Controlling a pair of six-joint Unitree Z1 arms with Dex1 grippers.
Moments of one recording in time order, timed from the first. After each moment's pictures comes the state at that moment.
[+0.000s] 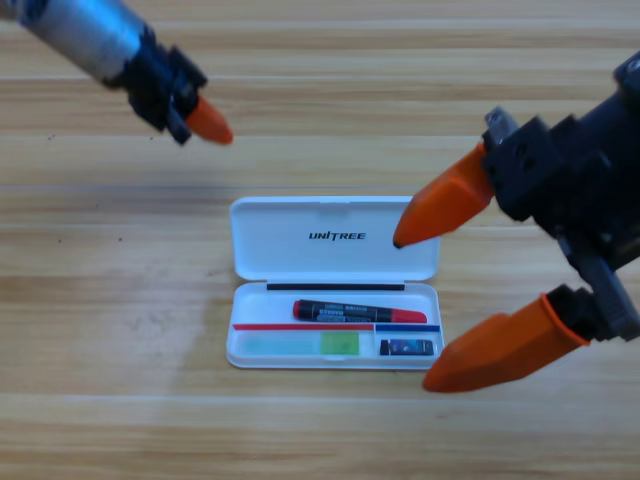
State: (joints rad) arm 0 -0.34 2.04 -1.50 0.54 -0.38 0.58; arm 1 0.97 1.55 -1.36 0.71 0.49 -0.49
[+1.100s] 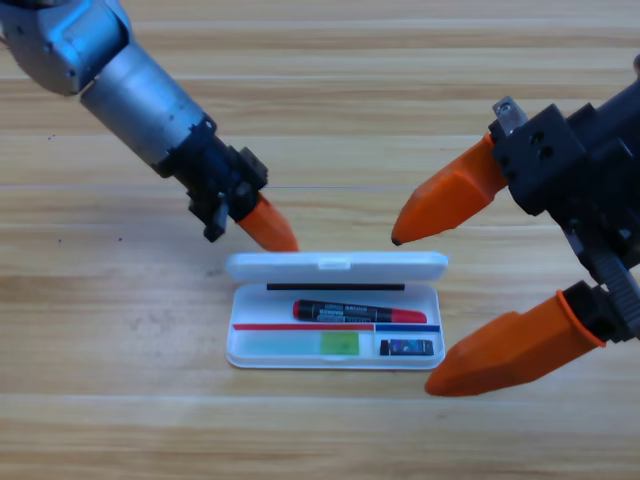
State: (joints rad) arm 0 -0.45 2.13 -1.49 0.72 -0.69 0.82; arm 1 0.97 1.52 -1.34 0.69 0.52 -0.47
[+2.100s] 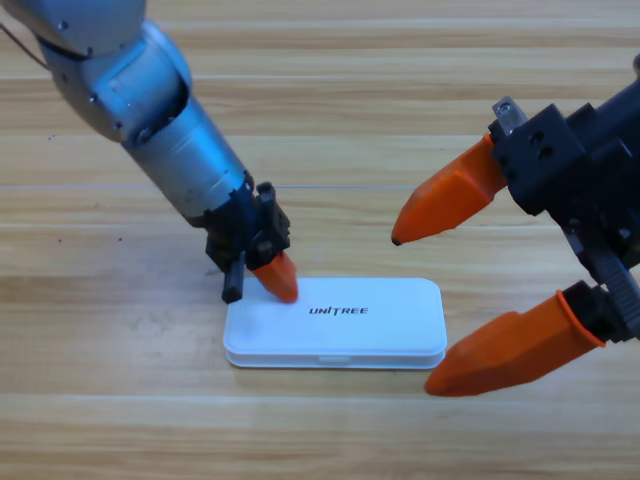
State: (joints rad) arm 0 -0.64 2.07 -1.36 0.59 -0.30 0.77; arm 1 0.97 1.52 -1.34 0.69 0.52 -0.47
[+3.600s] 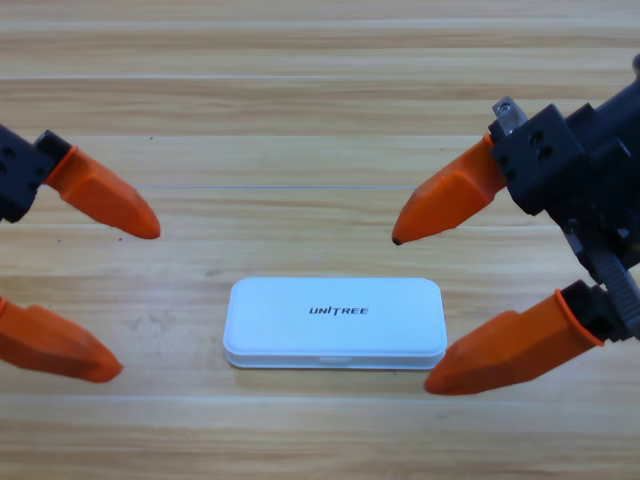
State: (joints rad) arm 0 -0.68 1.31 -1.16 0.84 -0.52 0.68; arm 1 0.97 1.53 -1.34 0.69 0.52 -0.47
